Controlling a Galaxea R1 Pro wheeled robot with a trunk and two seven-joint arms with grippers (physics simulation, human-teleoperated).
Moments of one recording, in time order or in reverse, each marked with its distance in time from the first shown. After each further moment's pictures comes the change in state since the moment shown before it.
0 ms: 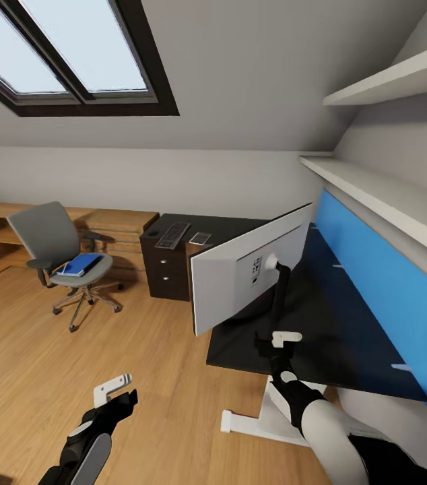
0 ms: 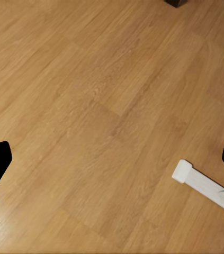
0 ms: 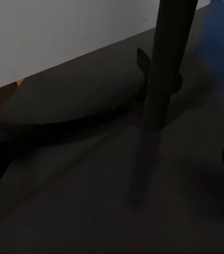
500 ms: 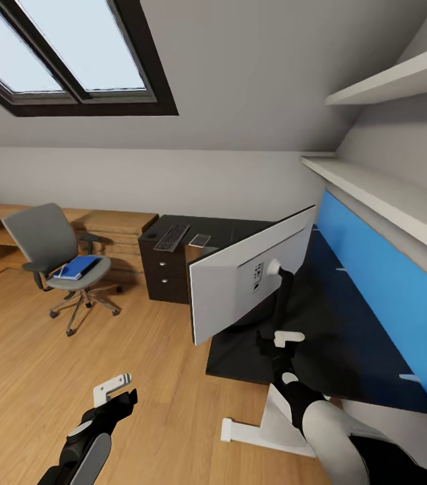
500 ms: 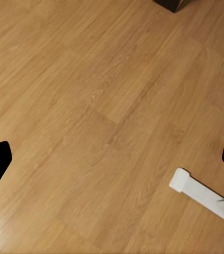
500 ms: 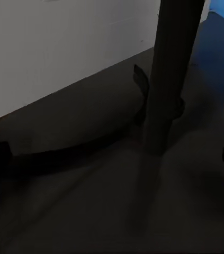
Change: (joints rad) left arm 0.000 0.001 0.001 -0.003 0.000 0.000 0.000; right arm 0.002 -0.004 -0.007 0.004 -0.002 -0.051 -0.010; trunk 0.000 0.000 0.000
